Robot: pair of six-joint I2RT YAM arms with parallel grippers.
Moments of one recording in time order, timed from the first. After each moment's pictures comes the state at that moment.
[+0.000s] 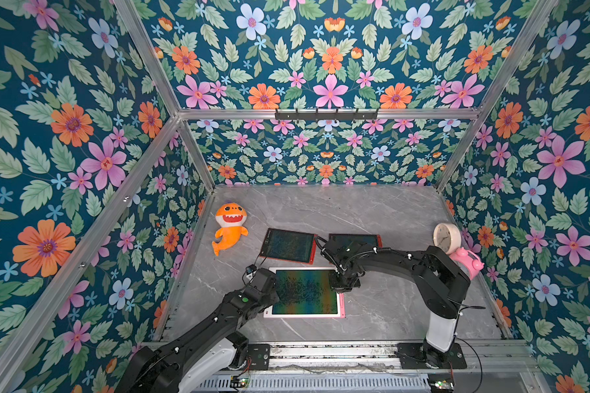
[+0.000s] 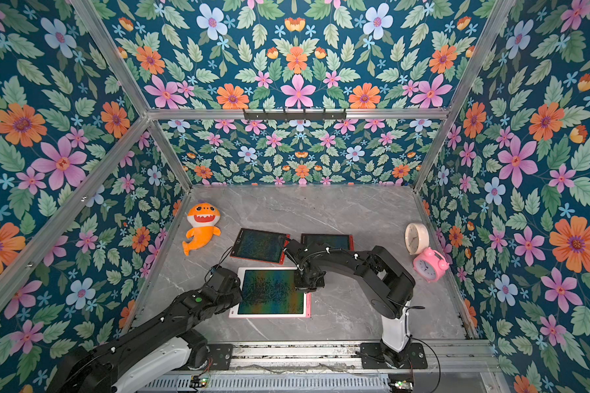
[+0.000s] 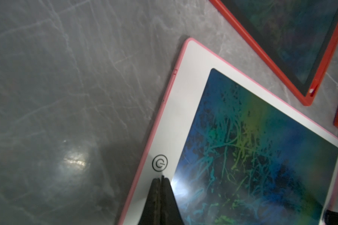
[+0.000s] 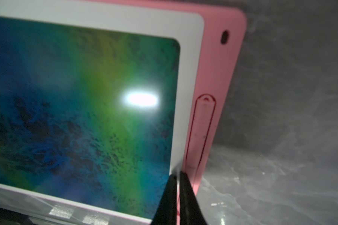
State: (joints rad) left arm -0.60 0.92 0.32 -0.48 -0.14 -0.94; right arm 0.85 1.89 1.22 -0.84 -0.15 0.77
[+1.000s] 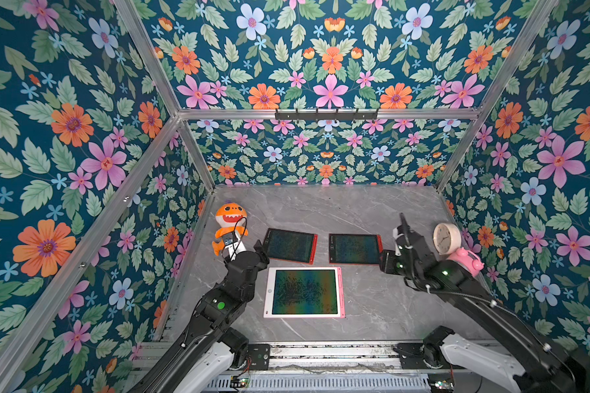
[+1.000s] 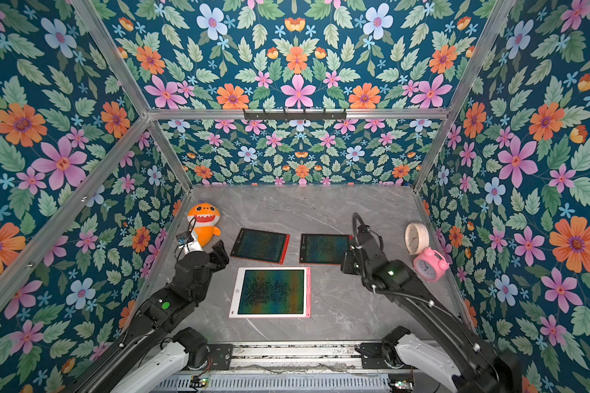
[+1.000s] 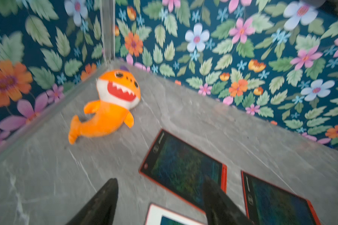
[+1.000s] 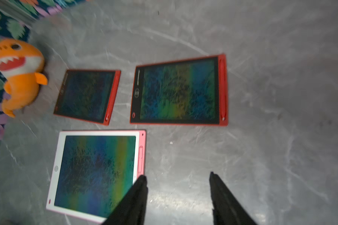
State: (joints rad) left arm -0.60 0.63 0.55 -0.26 -0.70 -0.48; right arm 0.49 0.86 0.76 -0.64 0.14 0.55
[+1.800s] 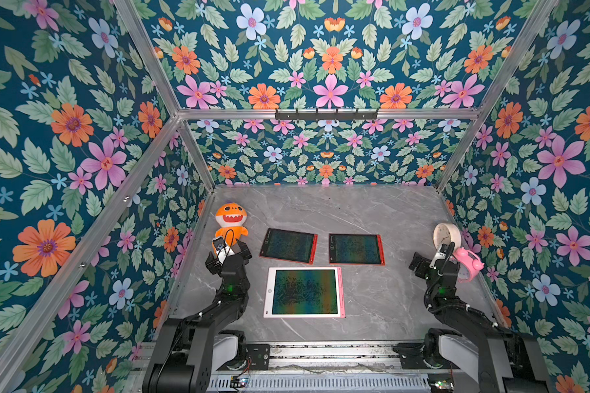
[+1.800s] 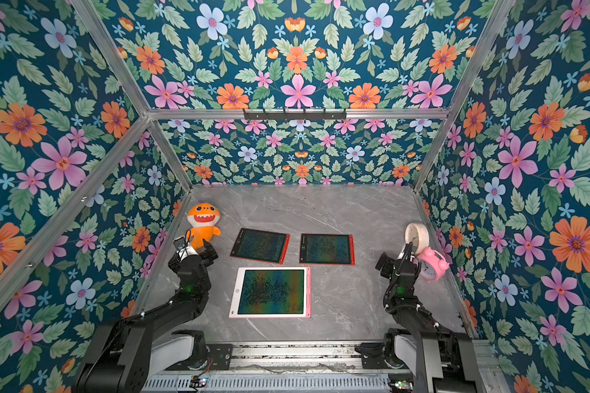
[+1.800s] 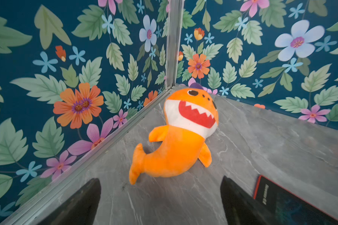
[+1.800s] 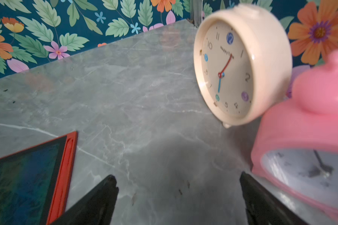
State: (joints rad) left arm -0.12 1.22 0.18 0.82 -0.59 -0.18; right arm -0.10 1.11 0.18 0.53 0.16 0.23
